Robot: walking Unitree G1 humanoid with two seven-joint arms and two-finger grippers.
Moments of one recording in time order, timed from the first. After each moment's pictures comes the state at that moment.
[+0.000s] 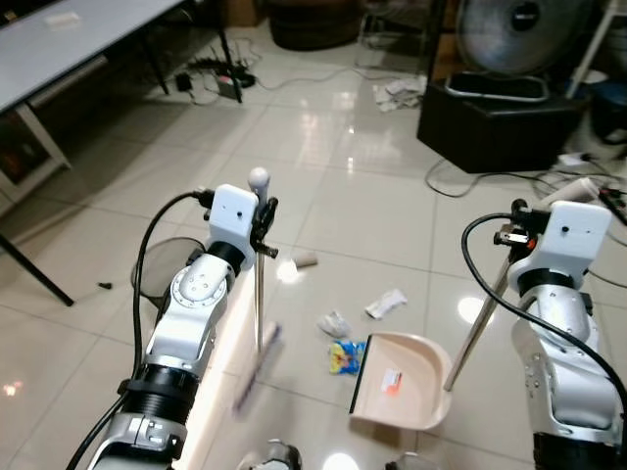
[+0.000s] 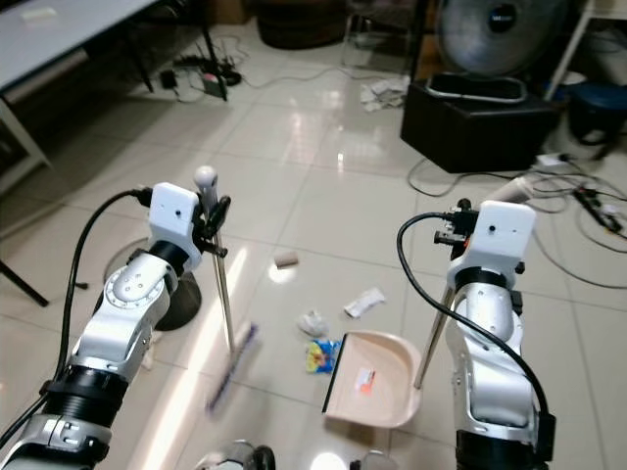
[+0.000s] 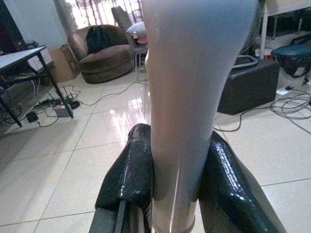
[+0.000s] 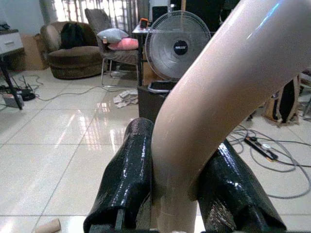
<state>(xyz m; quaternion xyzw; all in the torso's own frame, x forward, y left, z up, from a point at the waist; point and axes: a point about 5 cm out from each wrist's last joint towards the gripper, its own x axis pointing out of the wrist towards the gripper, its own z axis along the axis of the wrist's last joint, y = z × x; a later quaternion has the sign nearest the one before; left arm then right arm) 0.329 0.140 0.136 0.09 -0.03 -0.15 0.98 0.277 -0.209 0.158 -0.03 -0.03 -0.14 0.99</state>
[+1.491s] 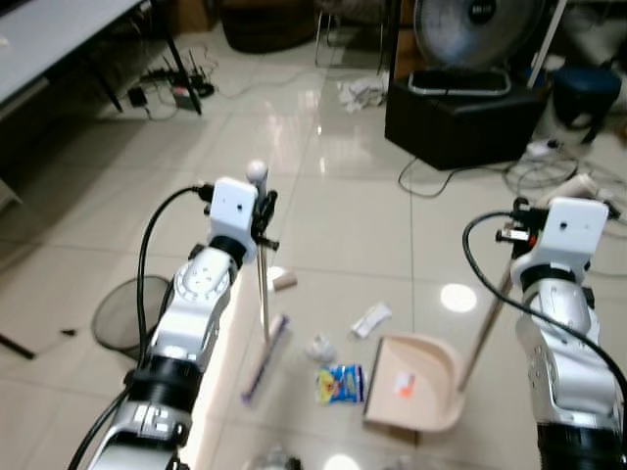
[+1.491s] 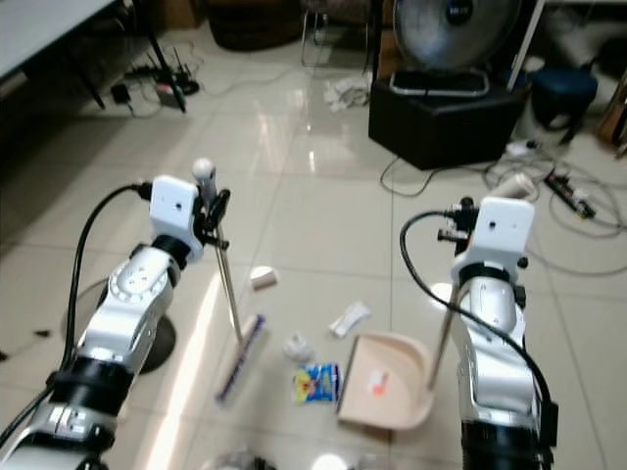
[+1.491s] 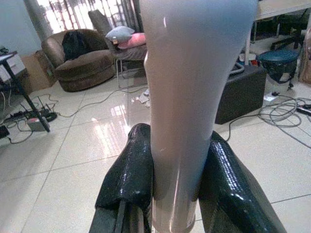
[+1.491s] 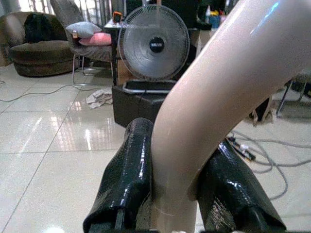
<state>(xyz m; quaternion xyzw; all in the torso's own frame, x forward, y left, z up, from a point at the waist) 0.336 0.139 0.138 0.08 -0.04 -0.14 0.99 0.285 -0.217 0.157 -0.05 -0.03 -0.14 0.99</state>
